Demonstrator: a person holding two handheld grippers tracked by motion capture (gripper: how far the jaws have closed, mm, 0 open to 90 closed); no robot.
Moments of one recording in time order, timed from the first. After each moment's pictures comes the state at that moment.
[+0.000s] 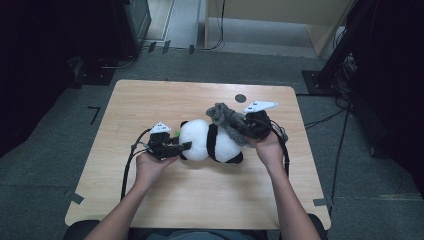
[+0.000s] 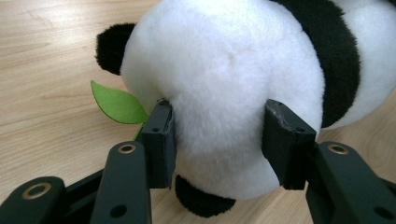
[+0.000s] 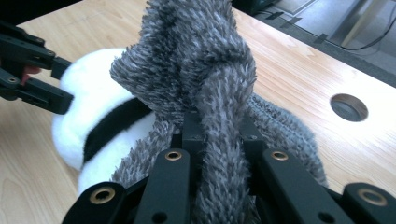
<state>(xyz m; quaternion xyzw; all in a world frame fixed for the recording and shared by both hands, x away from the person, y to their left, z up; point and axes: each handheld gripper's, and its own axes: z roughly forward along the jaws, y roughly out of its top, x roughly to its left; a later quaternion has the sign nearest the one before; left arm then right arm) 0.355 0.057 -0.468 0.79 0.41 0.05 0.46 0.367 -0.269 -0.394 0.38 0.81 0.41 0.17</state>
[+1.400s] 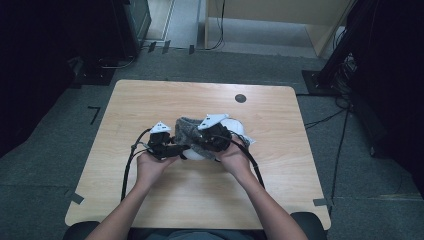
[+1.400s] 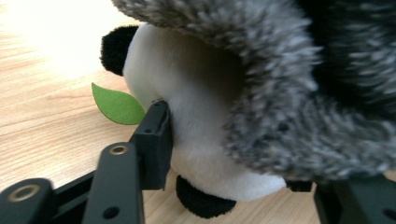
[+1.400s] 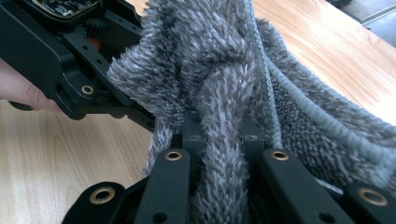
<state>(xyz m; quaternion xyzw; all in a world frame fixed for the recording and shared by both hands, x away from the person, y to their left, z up) 0.355 0.057 -0.469 0.78 0.42 0.05 0.46 0.351 -0.156 -0.415 0.28 0.87 0.39 0.13</state>
